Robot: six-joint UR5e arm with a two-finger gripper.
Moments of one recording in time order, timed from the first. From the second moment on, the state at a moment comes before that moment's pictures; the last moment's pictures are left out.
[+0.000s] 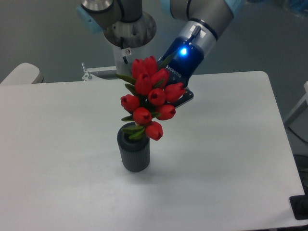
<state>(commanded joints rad) 2.72 -1.66 -1.68 -0.91 0.41 0.92</state>
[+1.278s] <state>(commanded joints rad) 2.83 -2.01 -1.32 -0.90 0.46 1.01</state>
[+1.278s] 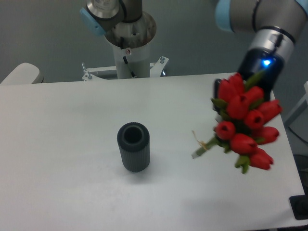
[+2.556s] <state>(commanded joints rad) 2.83 -2.06 -1.31 -0.90 0.62 1.18</state>
